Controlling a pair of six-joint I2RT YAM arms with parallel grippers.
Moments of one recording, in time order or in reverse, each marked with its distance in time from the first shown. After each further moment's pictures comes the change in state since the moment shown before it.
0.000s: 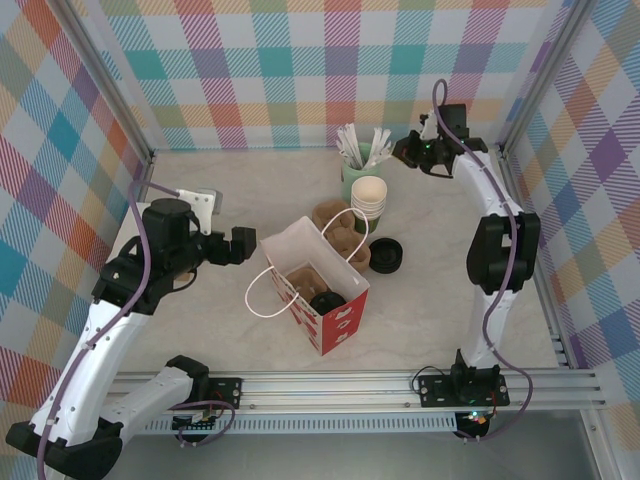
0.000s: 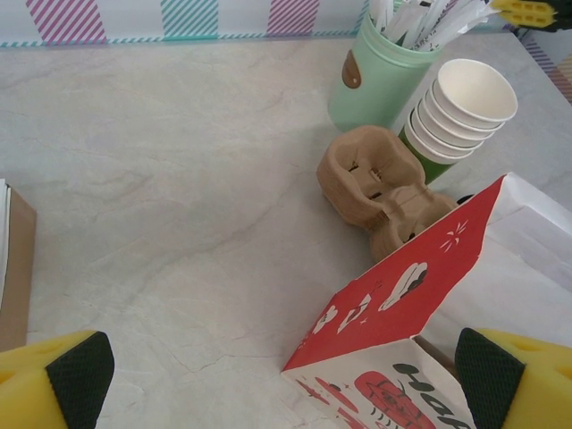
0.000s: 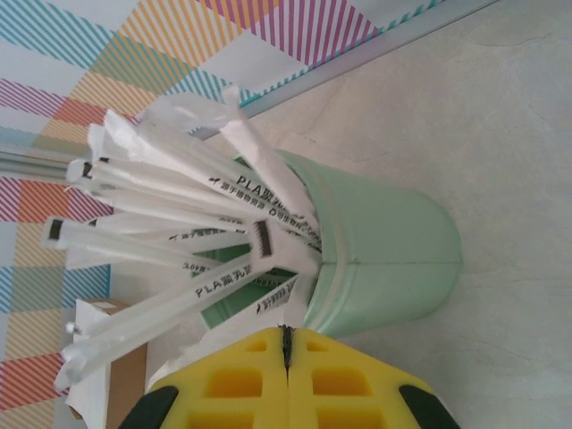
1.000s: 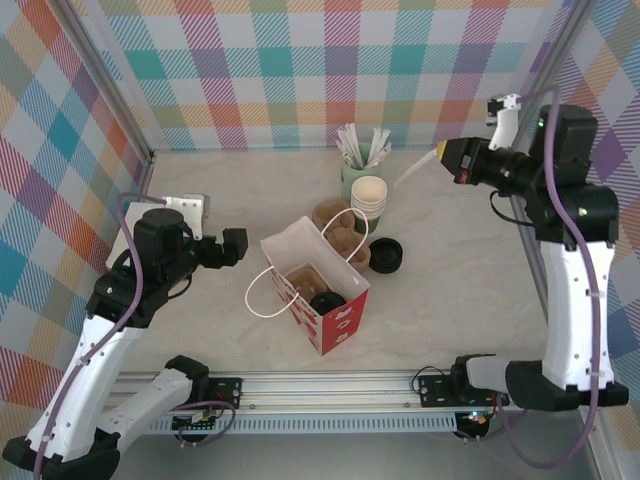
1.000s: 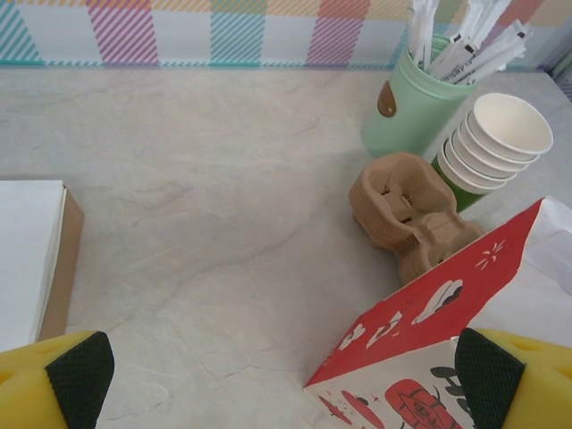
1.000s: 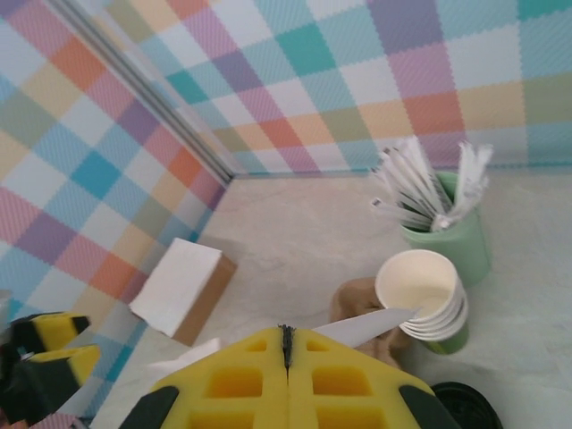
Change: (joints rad) left arm 0.000 -0.081 -0.049 0.029 -0.102 -0.039; right arm 0.000 -0.773 0.065 -0.457 -0.029 -0.243
